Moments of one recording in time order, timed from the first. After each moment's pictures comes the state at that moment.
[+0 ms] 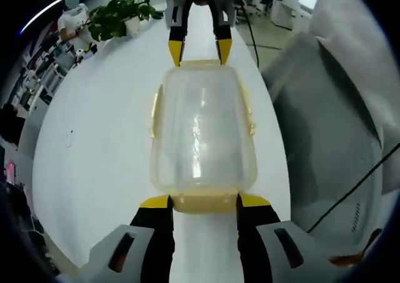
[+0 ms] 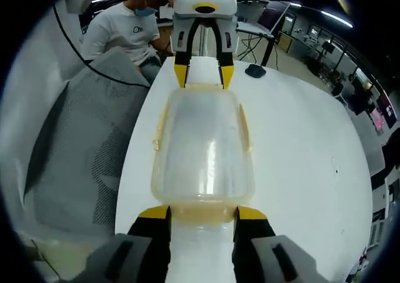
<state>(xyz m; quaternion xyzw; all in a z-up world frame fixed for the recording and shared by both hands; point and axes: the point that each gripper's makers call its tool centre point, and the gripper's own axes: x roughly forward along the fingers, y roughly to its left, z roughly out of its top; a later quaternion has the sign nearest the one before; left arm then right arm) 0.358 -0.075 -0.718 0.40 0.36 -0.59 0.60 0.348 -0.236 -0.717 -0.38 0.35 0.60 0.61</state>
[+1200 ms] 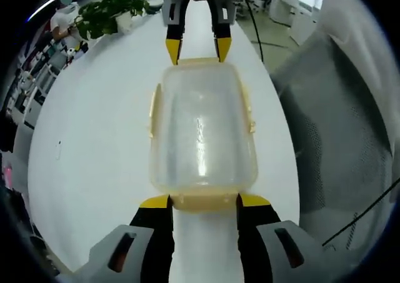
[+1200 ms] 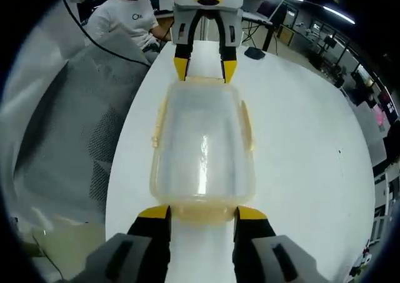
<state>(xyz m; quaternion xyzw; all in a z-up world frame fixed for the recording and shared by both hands) 0.361 -0.116 -0.744 0.41 0.37 -0.59 0.58 0.352 -0.278 -0.747 -0.39 0.37 0.59 0.60</state>
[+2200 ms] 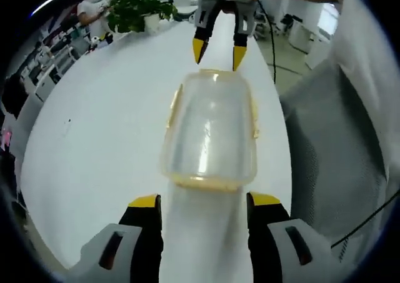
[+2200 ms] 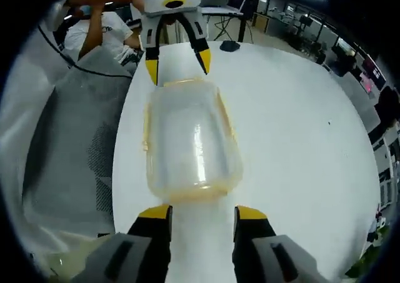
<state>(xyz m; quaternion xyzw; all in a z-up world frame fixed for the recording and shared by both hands) 0.361 -0.106 -0.728 0.31 0.39 -0.56 0.66 0.361 -0.293 -0.729 -0.33 0.41 0.52 0.67</state>
